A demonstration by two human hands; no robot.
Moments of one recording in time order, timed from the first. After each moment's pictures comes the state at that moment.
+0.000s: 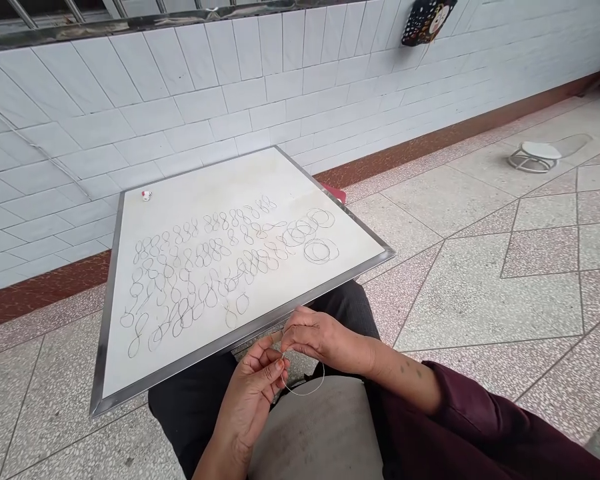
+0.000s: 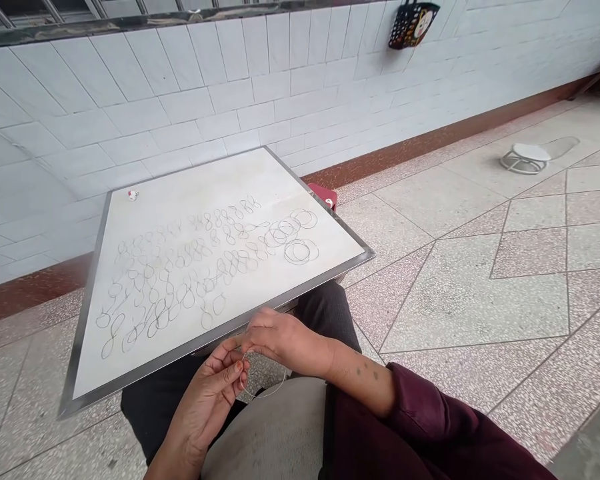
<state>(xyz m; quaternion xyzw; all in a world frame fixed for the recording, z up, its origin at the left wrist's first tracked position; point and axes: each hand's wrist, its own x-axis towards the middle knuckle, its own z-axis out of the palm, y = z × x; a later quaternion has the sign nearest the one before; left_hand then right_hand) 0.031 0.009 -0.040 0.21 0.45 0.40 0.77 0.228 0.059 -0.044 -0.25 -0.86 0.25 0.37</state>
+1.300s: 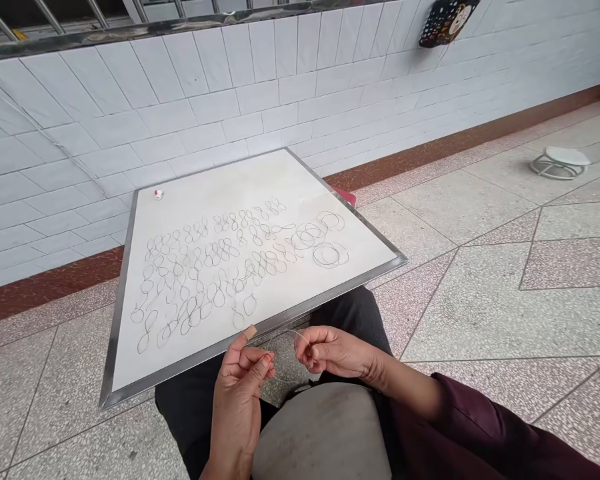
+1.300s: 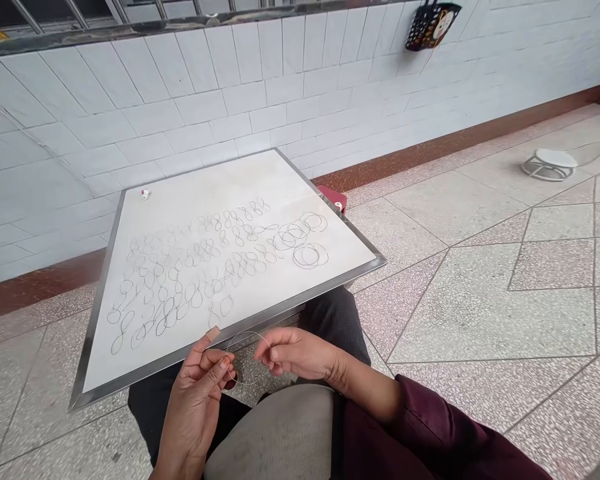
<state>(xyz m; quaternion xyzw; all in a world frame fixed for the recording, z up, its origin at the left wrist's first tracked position) 0.024 0.005 -0.025 0.24 0.52 0.54 0.62 0.222 0.049 -0.088 -0.18 -0.33 0.87 0.33</state>
